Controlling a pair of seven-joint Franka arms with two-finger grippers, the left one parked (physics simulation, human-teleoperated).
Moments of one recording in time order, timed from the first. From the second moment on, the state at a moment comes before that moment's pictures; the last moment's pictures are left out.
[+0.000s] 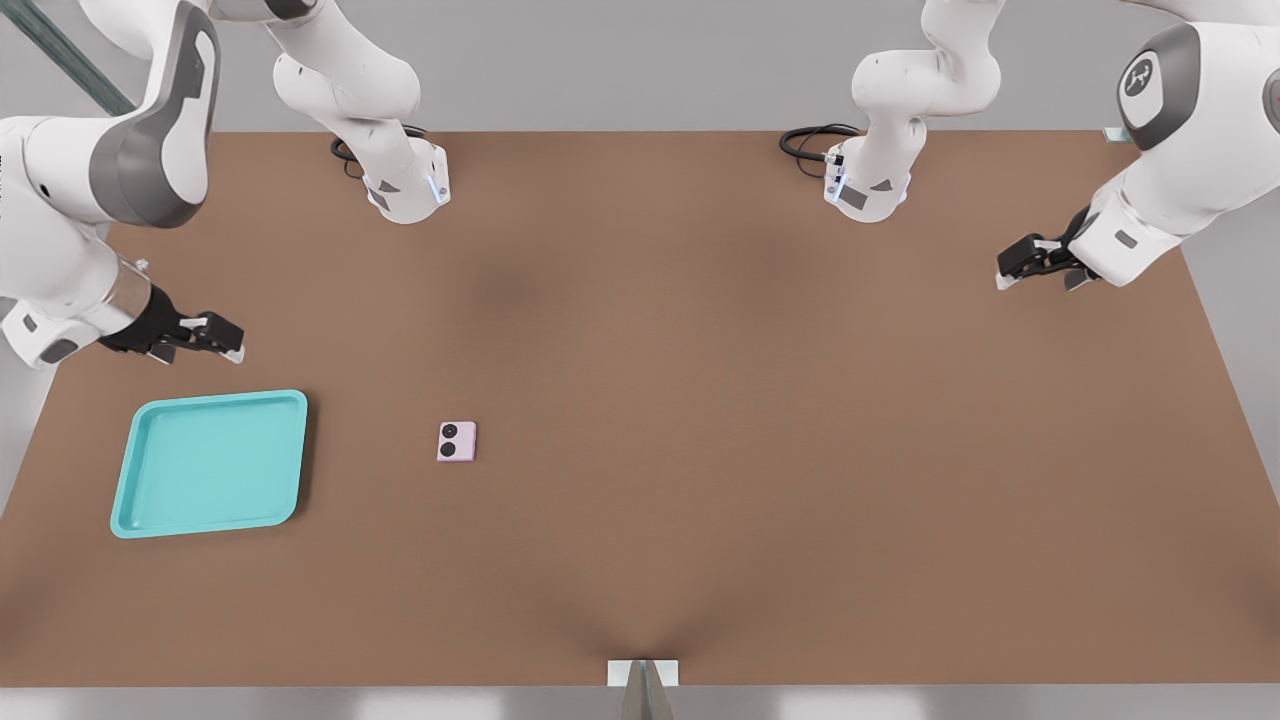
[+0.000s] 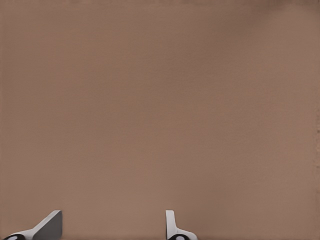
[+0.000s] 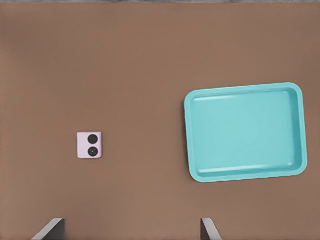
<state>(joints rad) -0.10 0.13 0.07 -1.44 0.00 1.56 -0.05</state>
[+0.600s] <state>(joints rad) 0.02 0.55 0.22 -1.79 -0.14 2.21 0.14</state>
